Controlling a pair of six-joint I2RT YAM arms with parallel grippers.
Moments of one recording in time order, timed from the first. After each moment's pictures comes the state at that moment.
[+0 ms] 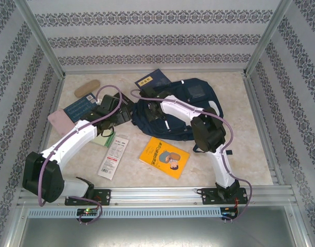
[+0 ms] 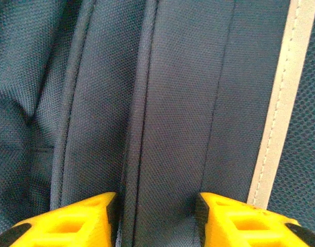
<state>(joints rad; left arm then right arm) -0.37 1.35 1.02 -0.62 -0.16 -0.72 0.68 2.22 1.82 -0.83 0.15 0.29</state>
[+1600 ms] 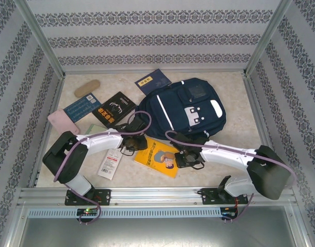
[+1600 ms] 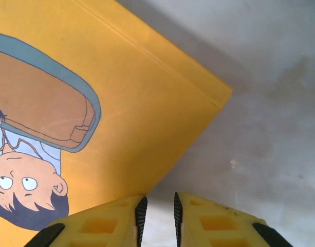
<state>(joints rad) -0.68 1.59 0.84 -0.43 0.06 -0.83 0.86 1.37 0.68 -0.68 -0.02 0.69</state>
